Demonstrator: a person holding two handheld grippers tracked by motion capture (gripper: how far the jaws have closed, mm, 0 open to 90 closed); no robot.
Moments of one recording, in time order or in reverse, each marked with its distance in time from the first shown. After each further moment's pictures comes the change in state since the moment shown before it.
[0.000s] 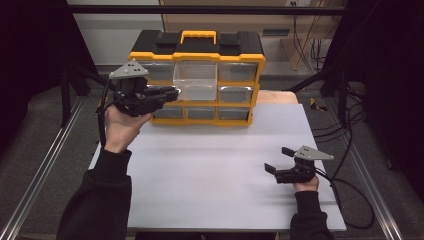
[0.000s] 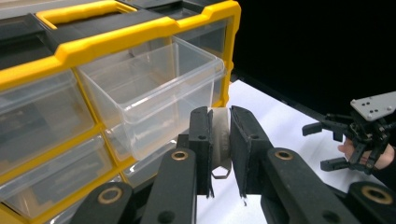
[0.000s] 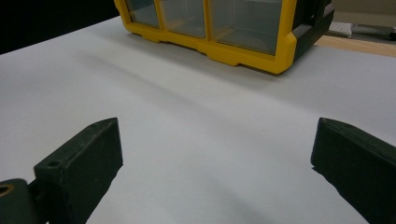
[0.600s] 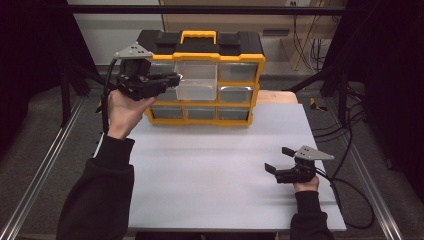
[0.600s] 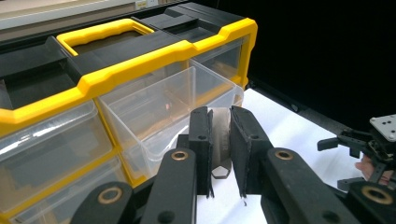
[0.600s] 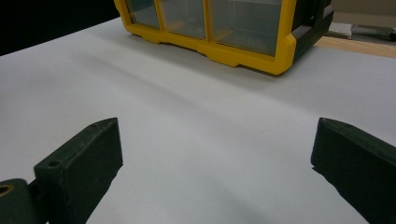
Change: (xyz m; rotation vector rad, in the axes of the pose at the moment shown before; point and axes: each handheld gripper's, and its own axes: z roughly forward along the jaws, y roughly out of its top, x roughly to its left) left arm 0.011 0.028 0.013 0.005 0.040 0.003; right arm 0.000 0.000 0.000 -0.004 0.000 0.001
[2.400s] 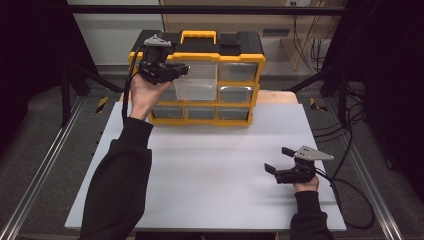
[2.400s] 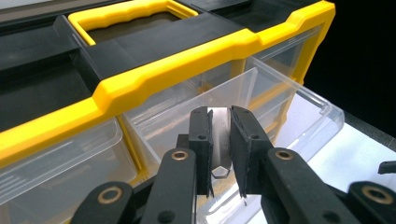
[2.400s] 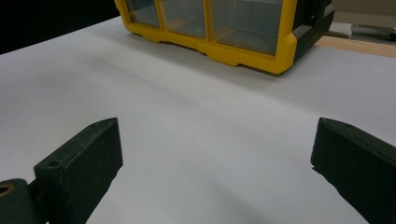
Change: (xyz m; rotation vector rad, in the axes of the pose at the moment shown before) left arm 0.039 0.003 0.073 0.065 0.071 -0.049; right arm 0.000 0.000 0.000 0.001 -0.001 -0.003
